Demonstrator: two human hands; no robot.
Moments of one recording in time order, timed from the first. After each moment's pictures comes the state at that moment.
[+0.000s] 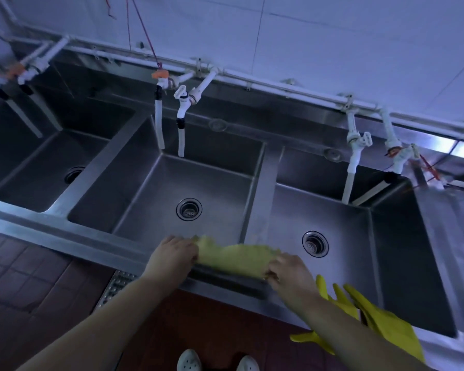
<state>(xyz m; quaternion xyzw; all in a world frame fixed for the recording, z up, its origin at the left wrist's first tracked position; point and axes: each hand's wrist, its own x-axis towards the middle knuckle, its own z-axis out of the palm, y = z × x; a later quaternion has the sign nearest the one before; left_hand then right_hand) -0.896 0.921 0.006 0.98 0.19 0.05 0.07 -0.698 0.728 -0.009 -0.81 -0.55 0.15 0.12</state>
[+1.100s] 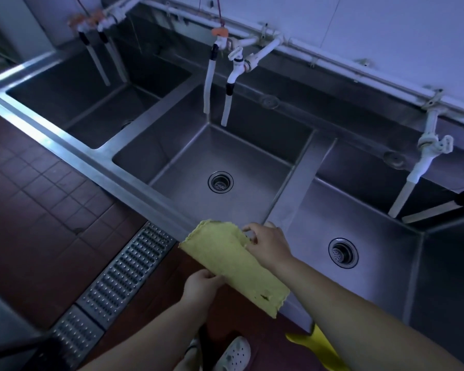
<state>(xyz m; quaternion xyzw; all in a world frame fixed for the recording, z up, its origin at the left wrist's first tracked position) -0.884 0.788 -0.053 0.36 0.68 0.09 0.64 -0.704 0.799 -0.054 -0.78 -0.53 0.30 0.14</state>
